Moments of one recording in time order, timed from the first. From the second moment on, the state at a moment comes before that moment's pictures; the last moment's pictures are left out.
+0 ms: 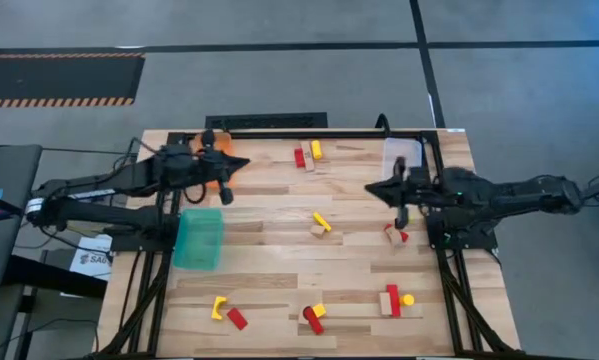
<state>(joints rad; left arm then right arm) 0.21 0.87 0.83 -0.24 -0.22 0.23 0.02 0.65 0.50 0.20 0.15 0.16</state>
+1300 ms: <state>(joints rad) 0.21 1.10 0.87 -0.10 -0.34 0.09 0.01 1.35 0.77 -1.03 -0.11 1.05</state>
